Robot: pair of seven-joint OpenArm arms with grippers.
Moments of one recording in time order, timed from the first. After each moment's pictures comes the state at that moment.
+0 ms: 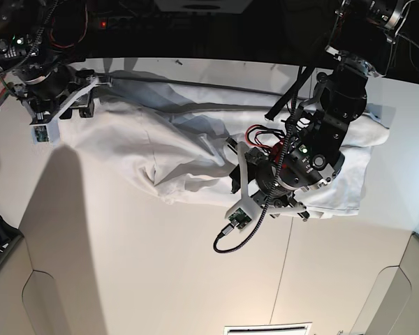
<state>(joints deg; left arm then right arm) -5.8 -13.8 22.1 98.4 -5.2 -15.3 50.6 -25.5 6.0 12.8 118.9 15.6 10.6 -60.8</state>
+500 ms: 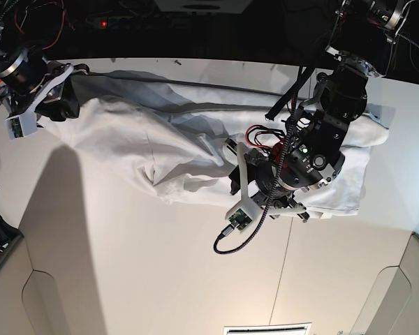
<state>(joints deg) -5.8 -13.8 22.1 98.4 -5.2 -15.4 49.3 -25.3 7.0 28.0 118.9 30.8 33.0 -63.3</state>
